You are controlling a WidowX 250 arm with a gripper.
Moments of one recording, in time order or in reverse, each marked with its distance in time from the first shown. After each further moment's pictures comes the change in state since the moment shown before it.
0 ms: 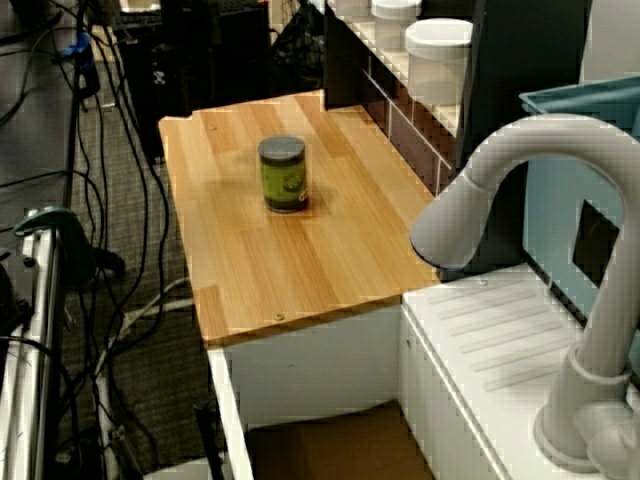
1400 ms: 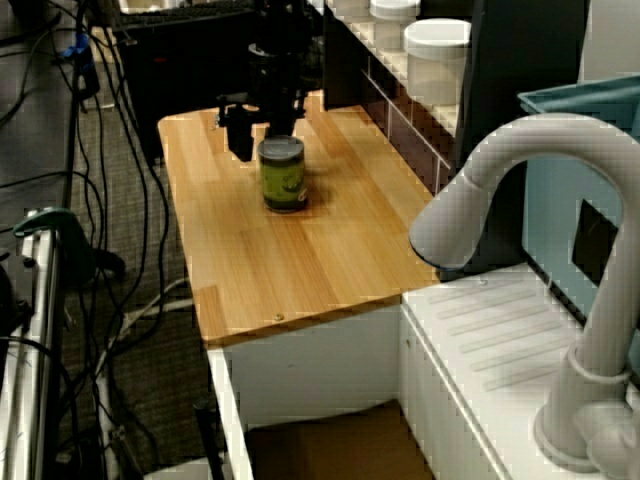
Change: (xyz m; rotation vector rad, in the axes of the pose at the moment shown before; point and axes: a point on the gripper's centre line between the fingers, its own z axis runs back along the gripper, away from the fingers) arm 0.057 0.028 -0.055 -0.068 0.151 -0.687
